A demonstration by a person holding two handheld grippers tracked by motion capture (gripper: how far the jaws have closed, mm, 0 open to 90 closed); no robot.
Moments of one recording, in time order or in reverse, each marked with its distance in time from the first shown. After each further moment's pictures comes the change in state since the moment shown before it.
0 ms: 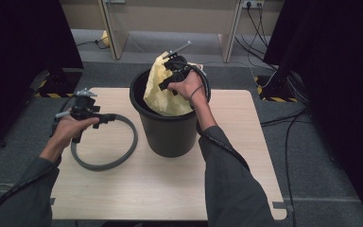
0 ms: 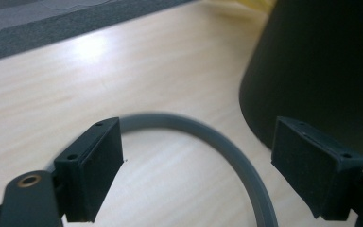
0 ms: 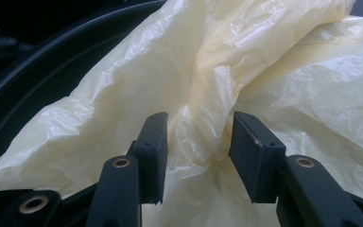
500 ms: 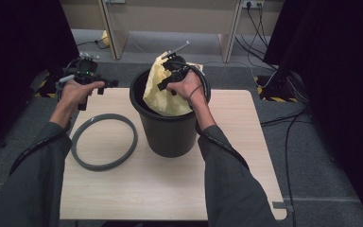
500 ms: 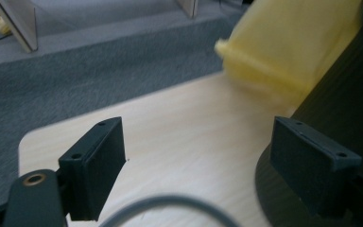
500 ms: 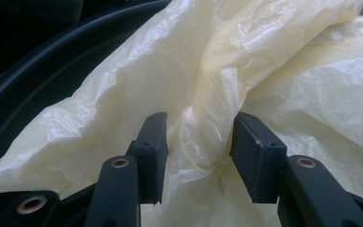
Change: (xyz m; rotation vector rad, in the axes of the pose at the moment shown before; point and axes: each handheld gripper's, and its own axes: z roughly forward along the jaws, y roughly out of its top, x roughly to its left) left arm 0.003 0.101 -0.012 -0.100 0.080 -0.062; right arm 0.002 0.001 0.003 0.007 0.010 -0.001
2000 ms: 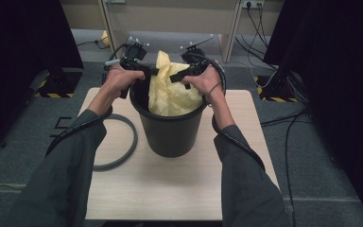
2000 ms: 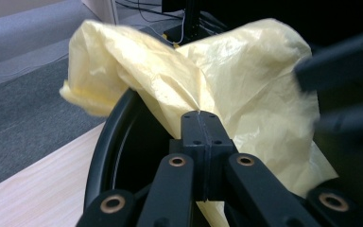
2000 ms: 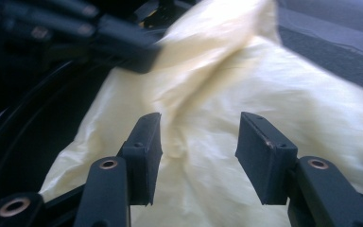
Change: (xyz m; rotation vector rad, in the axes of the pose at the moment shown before) left arm -0.125 0.055 0.025 0.029 -0.238 0.178; right arm -0.030 -0.009 -0.044 -0.100 0.007 0.075
